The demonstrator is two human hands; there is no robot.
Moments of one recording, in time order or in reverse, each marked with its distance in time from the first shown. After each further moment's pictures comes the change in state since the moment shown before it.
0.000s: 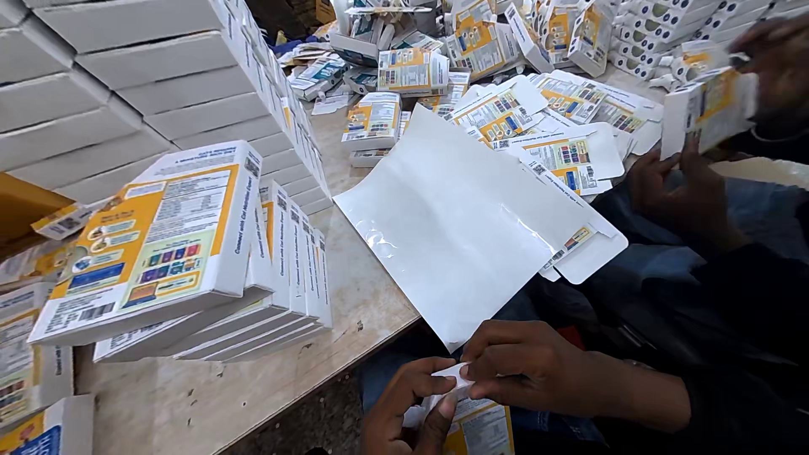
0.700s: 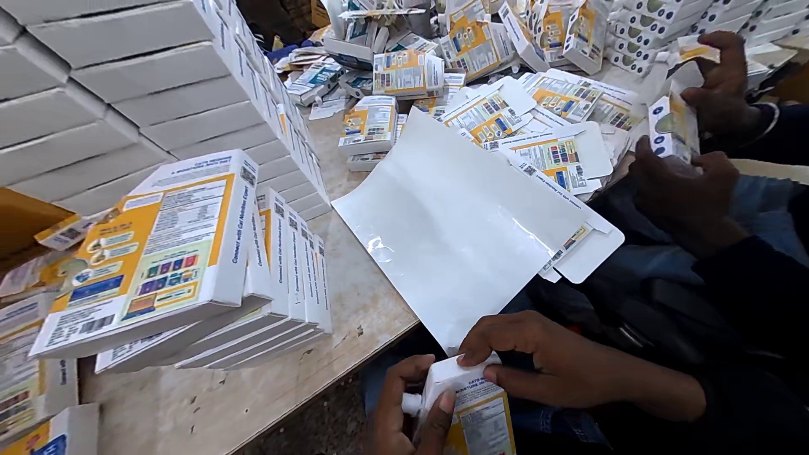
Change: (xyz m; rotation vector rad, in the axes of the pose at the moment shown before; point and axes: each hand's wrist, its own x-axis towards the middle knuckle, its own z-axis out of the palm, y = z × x) left_hand -0.003 0.005 0.005 -0.007 0.071 -0.181; right_hand 0.000 -0.001 -0.017 0.237 -0.135 0.243
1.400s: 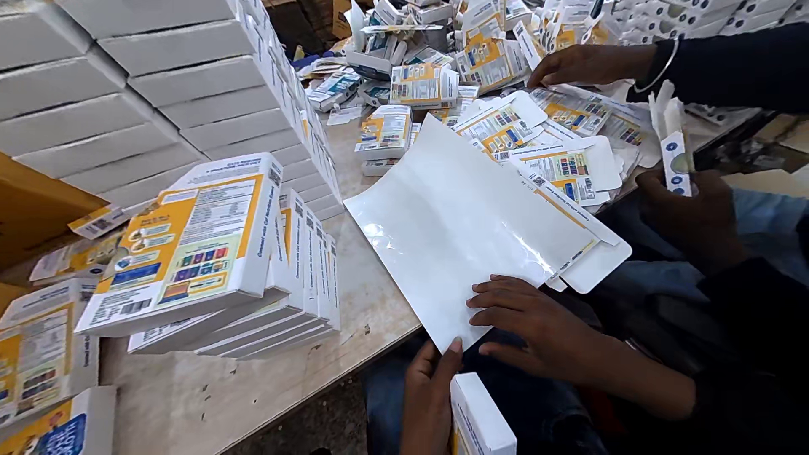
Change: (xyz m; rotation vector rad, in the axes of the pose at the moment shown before) left_hand 0.042 -0.021 0.044 -0.443 0.216 -0.330; right_hand 0.006 0.020 -0.013 -0.833 0.179 -0.103
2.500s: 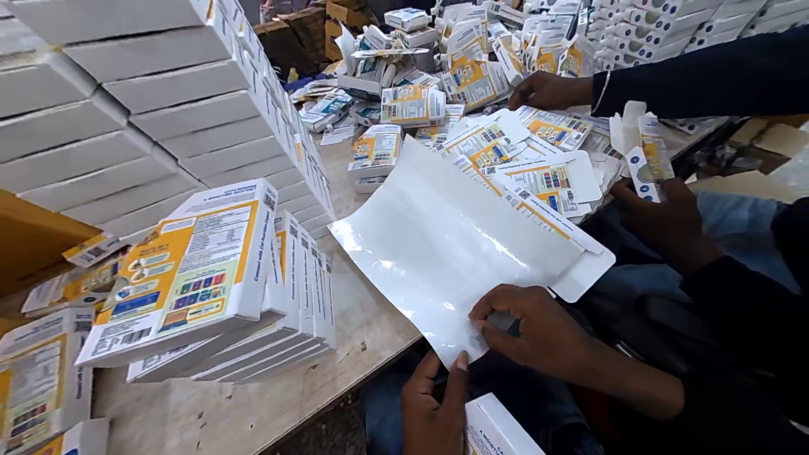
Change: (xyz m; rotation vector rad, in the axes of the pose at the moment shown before) left_hand -0.010 0.008 0.007 0.249 -0.034 0.303; right_hand 0.015 -0.013 -0.012 0.285 0.161 0.347
